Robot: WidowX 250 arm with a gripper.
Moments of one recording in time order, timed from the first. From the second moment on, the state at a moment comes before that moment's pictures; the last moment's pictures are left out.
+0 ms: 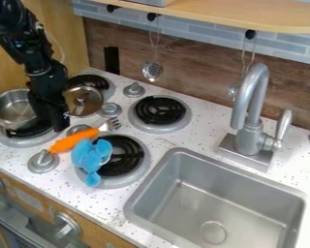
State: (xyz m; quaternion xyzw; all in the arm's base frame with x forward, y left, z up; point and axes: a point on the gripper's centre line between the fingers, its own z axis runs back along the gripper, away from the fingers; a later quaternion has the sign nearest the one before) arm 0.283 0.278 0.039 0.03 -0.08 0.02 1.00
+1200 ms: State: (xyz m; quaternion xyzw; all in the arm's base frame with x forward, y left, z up) arm 0.271 0.263 -0.002 0.00 -0.05 -0.03 1.00
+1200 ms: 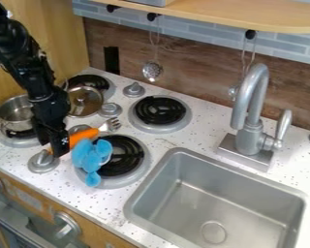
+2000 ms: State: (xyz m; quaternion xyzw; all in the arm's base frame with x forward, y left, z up) arm 0.287 0.286 -0.021 0.02 -0.06 0.01 1.00
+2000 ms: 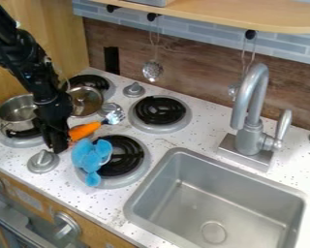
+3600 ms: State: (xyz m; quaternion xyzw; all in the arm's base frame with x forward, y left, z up) arm 0.286 0.228 0.052 -0.08 -0.15 -0.10 0.98
